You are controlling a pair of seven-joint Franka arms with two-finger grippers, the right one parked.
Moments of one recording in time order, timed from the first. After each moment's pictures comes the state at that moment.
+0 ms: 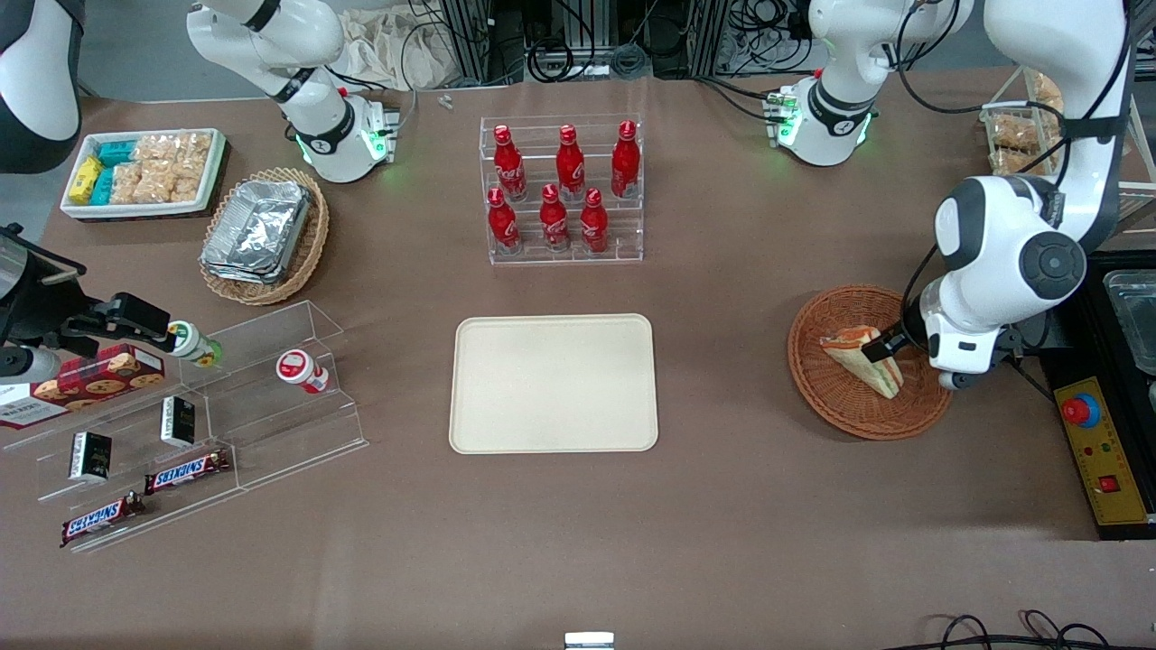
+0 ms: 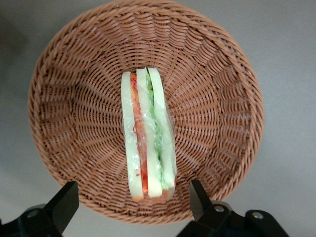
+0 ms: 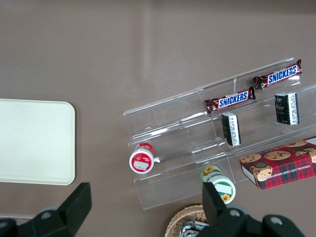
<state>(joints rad) -0.01 0.17 -0.03 -2.16 -0.03 2.21 -0.66</state>
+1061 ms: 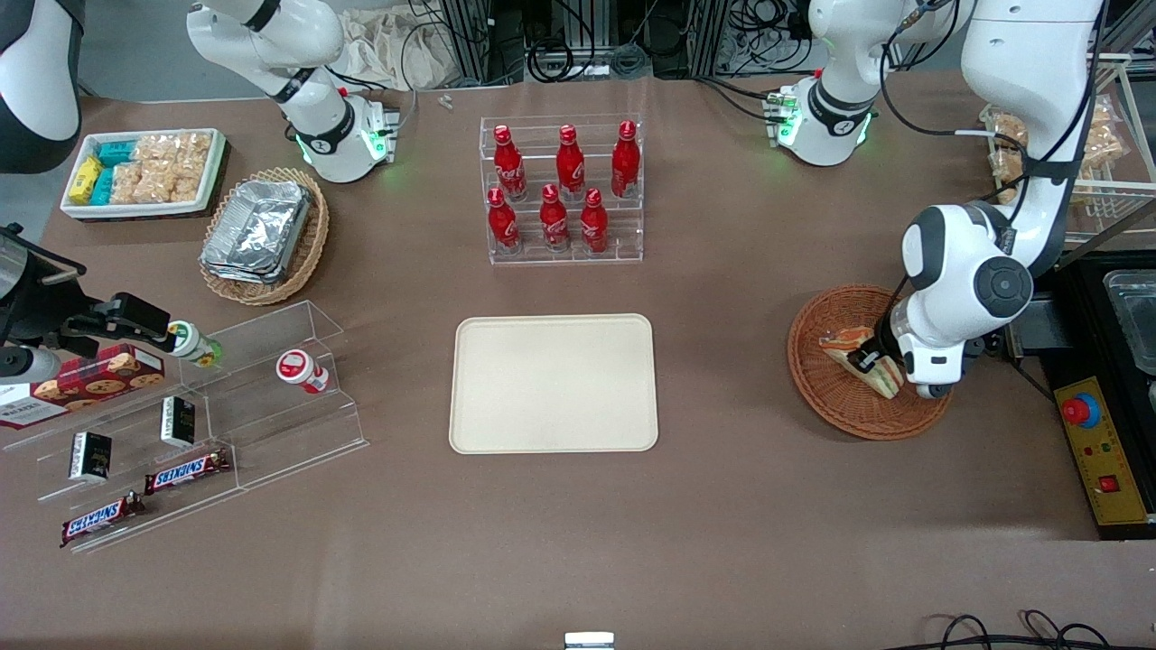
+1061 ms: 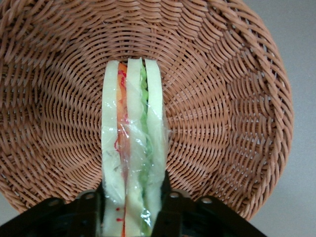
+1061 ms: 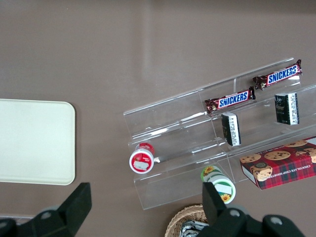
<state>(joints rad) -0.02 0.27 -0.03 -2.21 -0.05 2.37 -0.79</state>
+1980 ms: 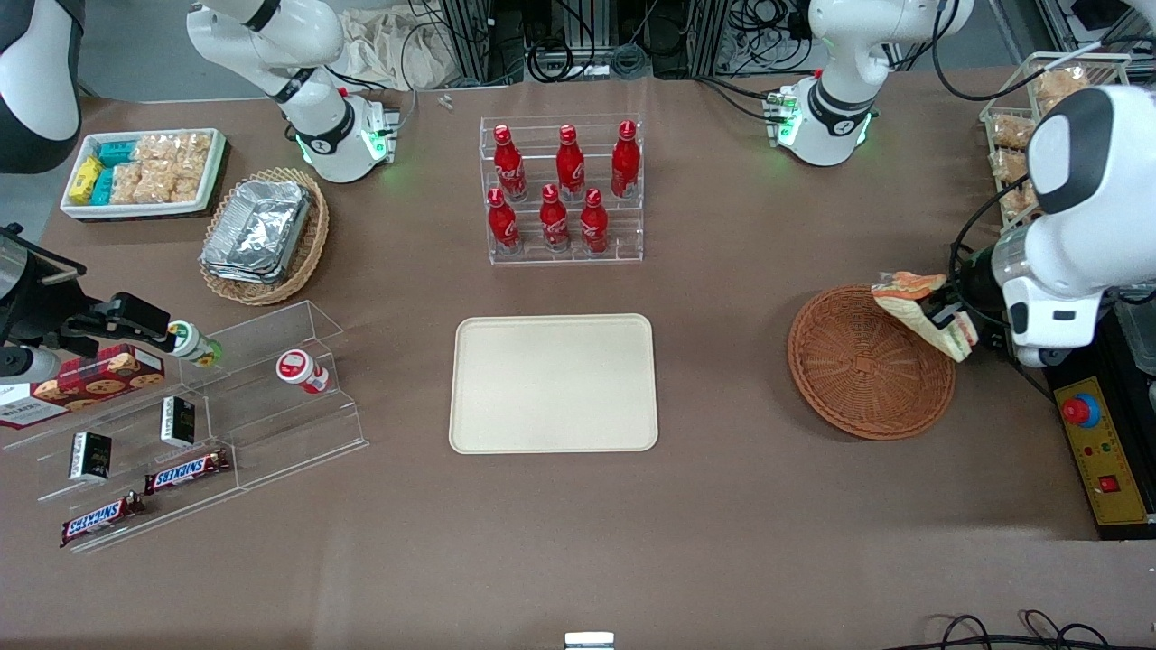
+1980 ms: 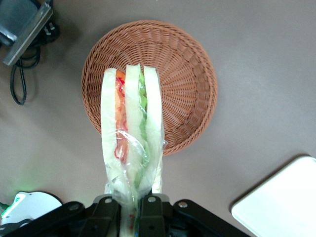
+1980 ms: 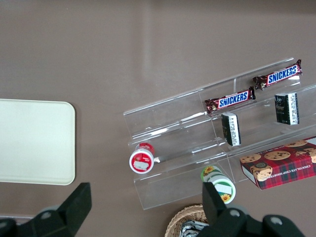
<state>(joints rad) -0.03 0.09 -0.04 -1.73 -0.05 1.63 -0.76</state>
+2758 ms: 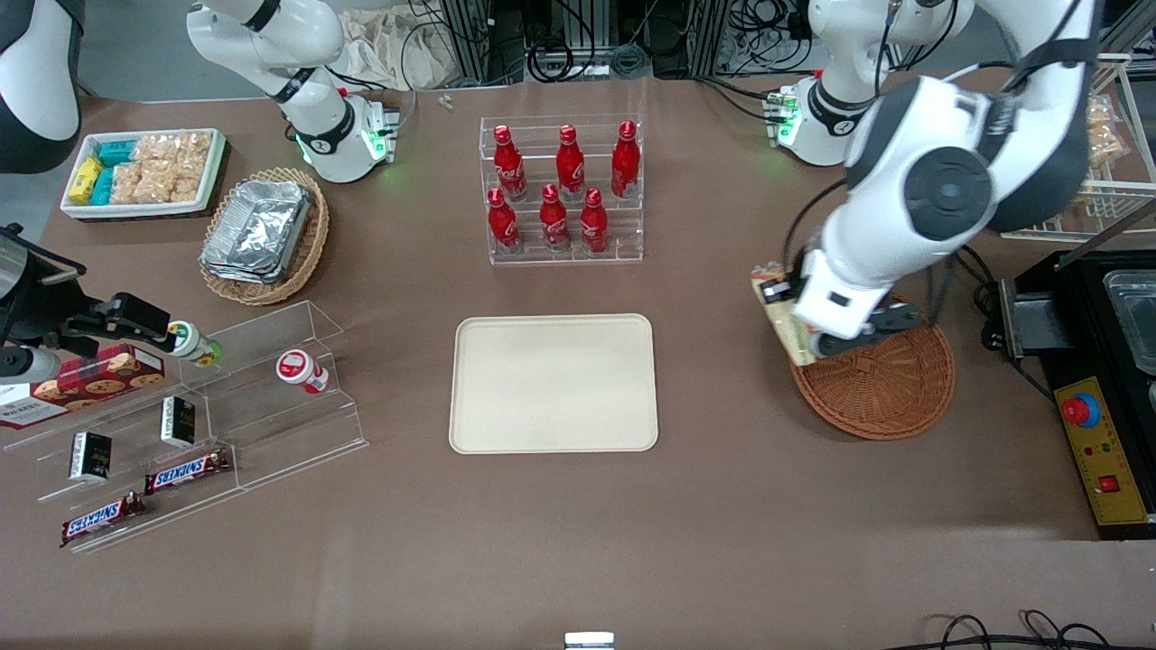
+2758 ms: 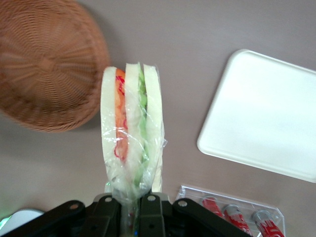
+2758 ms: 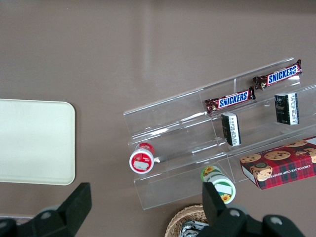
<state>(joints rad) -0.16 0.22 -0.32 -1.61 -0.05 1.69 -0.72</state>
